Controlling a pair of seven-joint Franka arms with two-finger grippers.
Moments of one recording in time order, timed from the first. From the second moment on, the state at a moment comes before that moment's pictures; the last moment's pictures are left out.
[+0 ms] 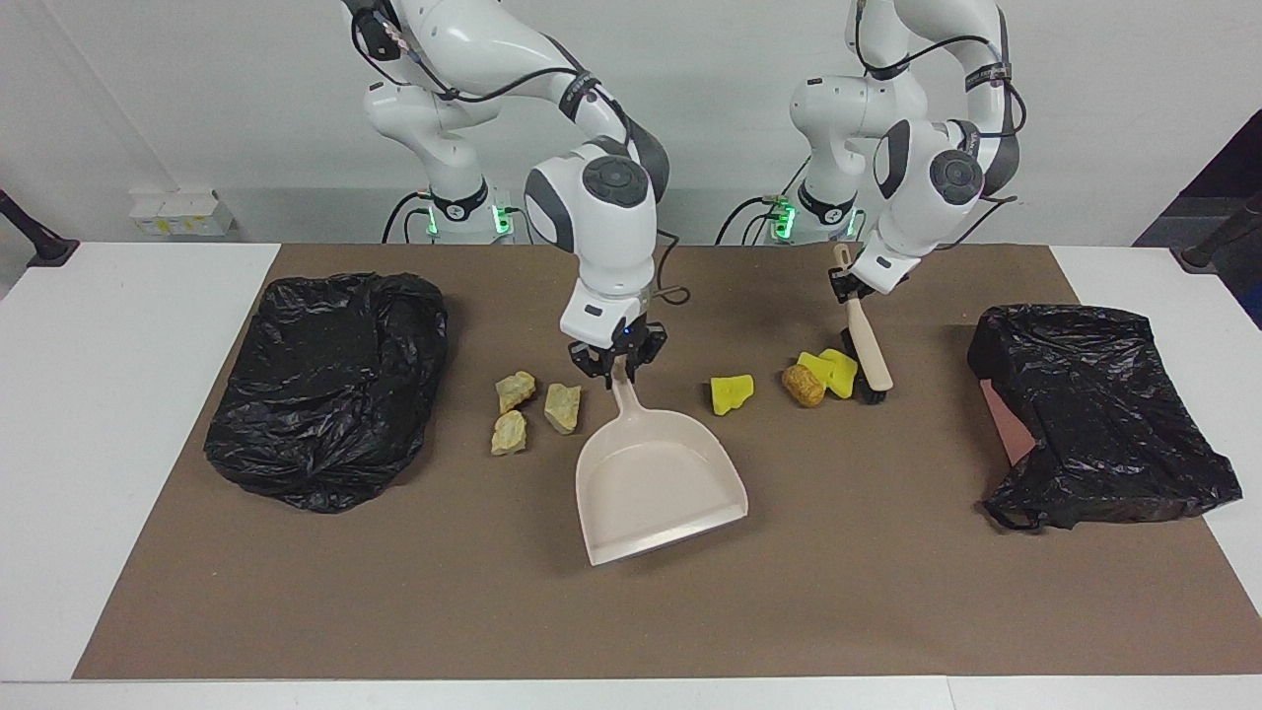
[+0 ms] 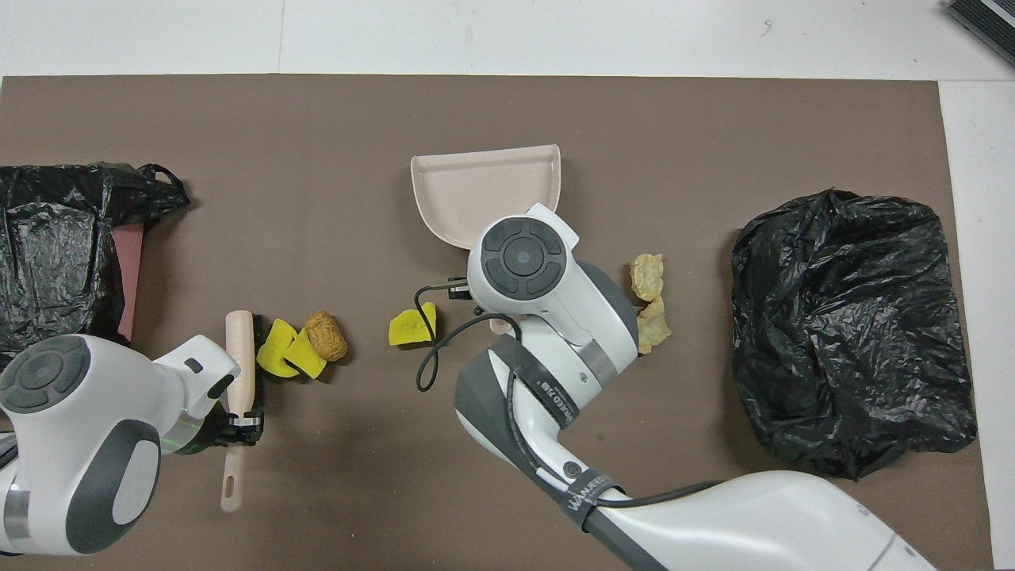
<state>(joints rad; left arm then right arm) -0.15 -0.27 -0.03 -2.52 -0.10 2.01 -0.17 0.27 0.31 0.29 -1.62 -0.15 1.93 0.15</state>
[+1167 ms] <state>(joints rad) -0.36 -0.19 -0.03 -2.52 -0.20 2.17 -0.30 0.22 0.19 0.30 -1.92 -0.10 1.96 -0.89</state>
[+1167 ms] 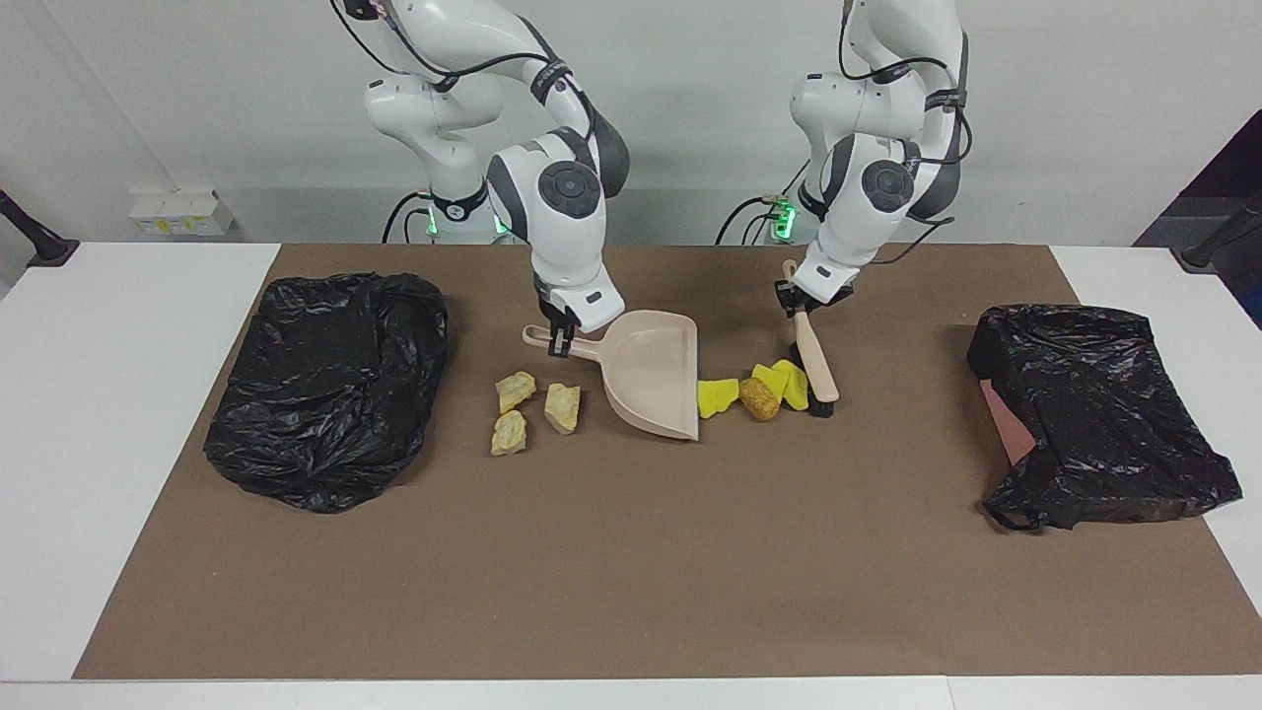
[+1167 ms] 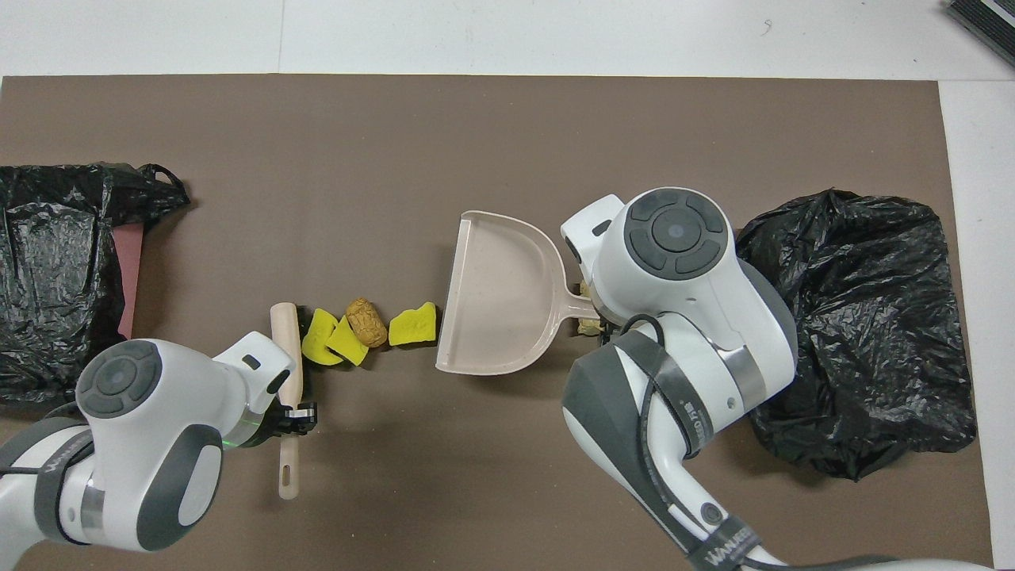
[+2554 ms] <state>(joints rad) -0.49 -0.12 -0.02 -2.25 -0.24 2.04 -0.38 0.24 0.19 0.30 -1.97 -0.10 2.01 -0.84</state>
